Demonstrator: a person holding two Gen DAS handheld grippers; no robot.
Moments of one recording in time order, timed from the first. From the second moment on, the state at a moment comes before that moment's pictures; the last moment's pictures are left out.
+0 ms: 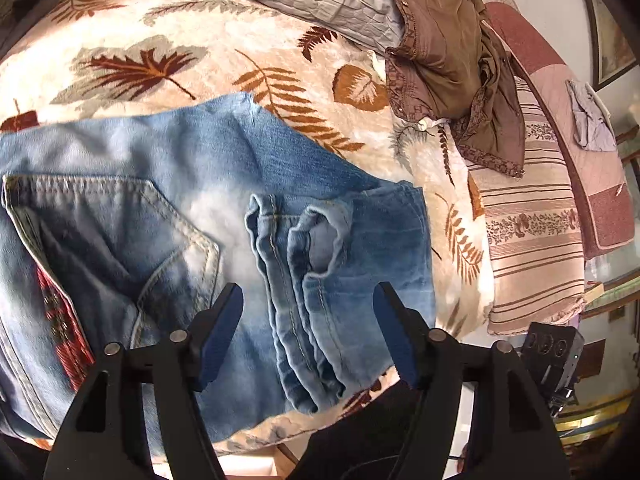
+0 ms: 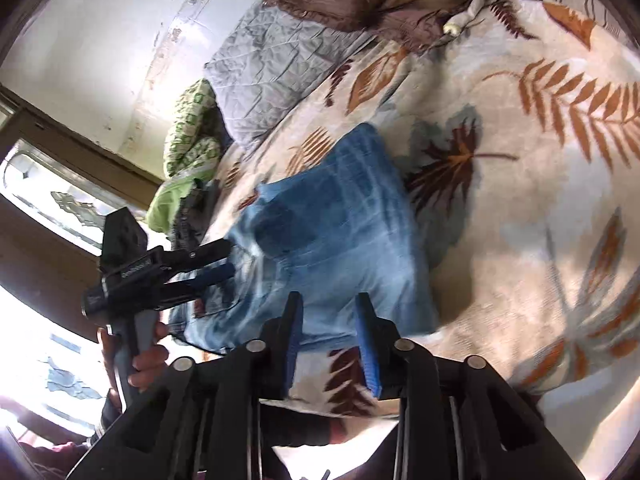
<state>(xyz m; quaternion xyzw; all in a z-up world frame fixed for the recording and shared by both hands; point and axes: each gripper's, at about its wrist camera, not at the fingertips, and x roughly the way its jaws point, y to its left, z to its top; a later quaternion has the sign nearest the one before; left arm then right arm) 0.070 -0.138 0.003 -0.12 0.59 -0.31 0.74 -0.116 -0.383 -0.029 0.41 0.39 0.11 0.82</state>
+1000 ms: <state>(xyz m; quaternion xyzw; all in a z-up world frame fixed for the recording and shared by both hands) 0.024 -0.138 0.006 -0.09 0.58 -0.32 0.74 -0.058 -0.362 0.000 0.41 0.46 0.15 0.77</state>
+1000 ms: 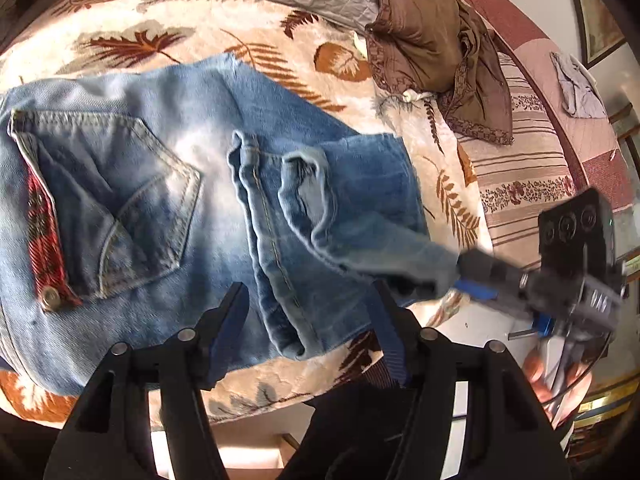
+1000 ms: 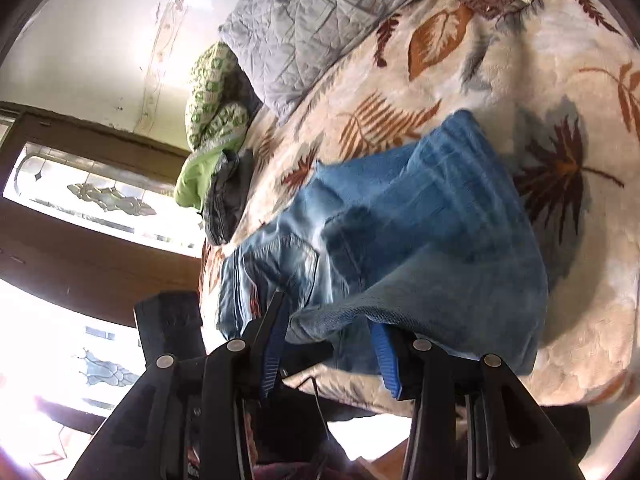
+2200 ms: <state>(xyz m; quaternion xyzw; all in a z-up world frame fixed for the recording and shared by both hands) 0.102 -0.164 0.013 -0.06 0.58 -0.33 0.74 -0.134 -0.382 -0.048 0.51 0.39 0.15 0.75</state>
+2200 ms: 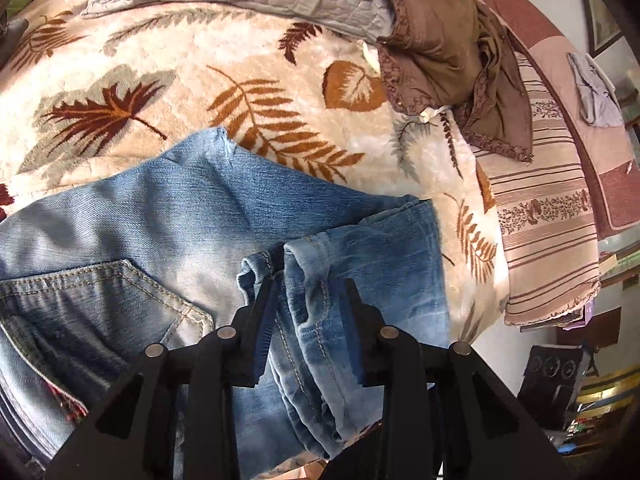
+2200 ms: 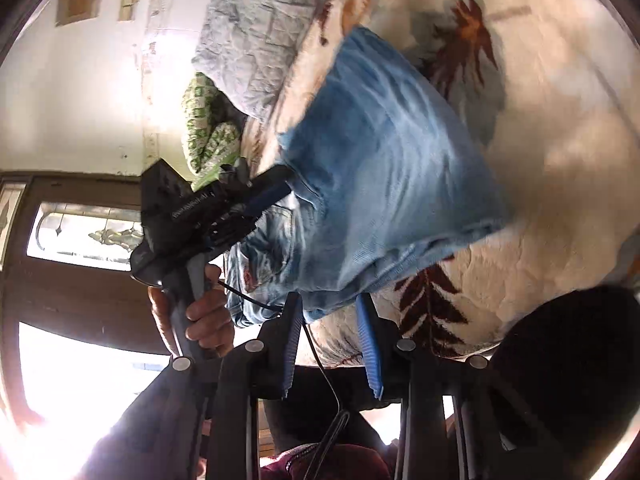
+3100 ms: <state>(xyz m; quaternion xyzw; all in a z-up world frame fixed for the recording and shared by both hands) 0.047 -0.170 0.022 0.01 0.54 -0.28 0.79 -0.076 -0.391 -0.023 0.35 0.40 -0.02 0.85</state>
